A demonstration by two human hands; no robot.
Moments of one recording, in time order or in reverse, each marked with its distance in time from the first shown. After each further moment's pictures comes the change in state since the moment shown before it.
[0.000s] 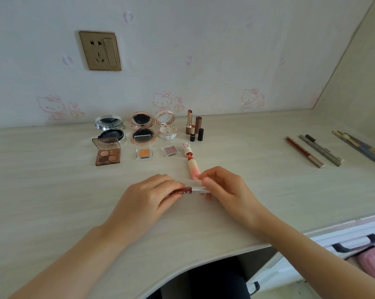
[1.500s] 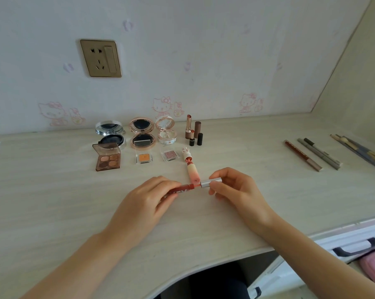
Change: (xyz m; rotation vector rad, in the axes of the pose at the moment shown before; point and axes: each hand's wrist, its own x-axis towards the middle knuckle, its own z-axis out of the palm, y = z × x) left_hand 0.000 0.002 -0.001 -0.052 0.005 -0.074; right_hand 0.001 0.008 -0.011 0.347 0.078 0.037
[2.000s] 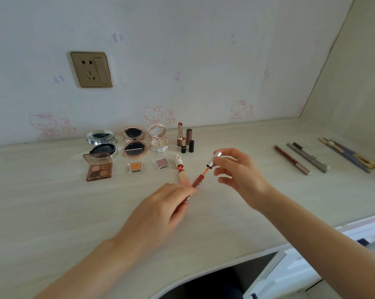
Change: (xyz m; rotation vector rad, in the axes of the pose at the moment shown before) left_hand 0.019 0.027 0.017 -0.038 -0.052 0.060; right_hand 0.038 -0.033 -0.025 0.099 0.165 0.155
